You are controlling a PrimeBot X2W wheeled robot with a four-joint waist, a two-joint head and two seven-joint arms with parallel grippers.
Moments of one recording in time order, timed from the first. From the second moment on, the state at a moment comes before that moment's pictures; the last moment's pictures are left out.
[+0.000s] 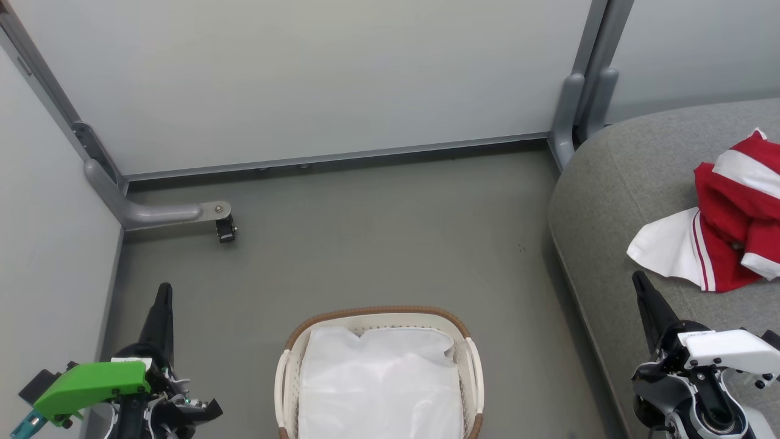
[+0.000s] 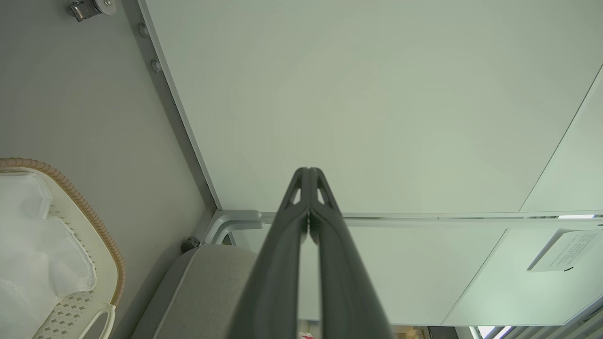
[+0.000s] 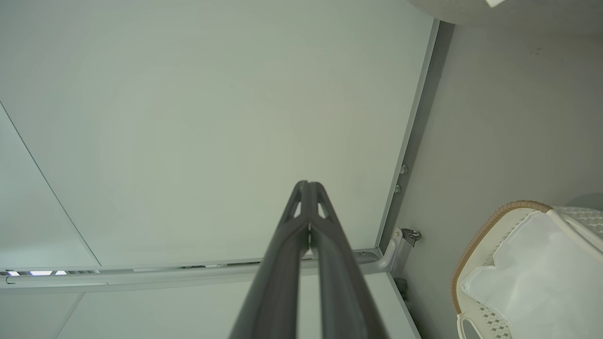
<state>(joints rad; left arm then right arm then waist) -0.10 0.05 0.11 0.24 -1.61 -0.13 0.11 -0.11 -0.05 -0.11 0.25 1.61 0.13 0.12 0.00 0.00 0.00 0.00</state>
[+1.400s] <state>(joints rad) -0.10 0.05 0.11 0.24 -1.61 -0.13 0.11 -0.11 -0.05 -0.11 0.25 1.61 0.13 0.12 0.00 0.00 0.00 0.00</state>
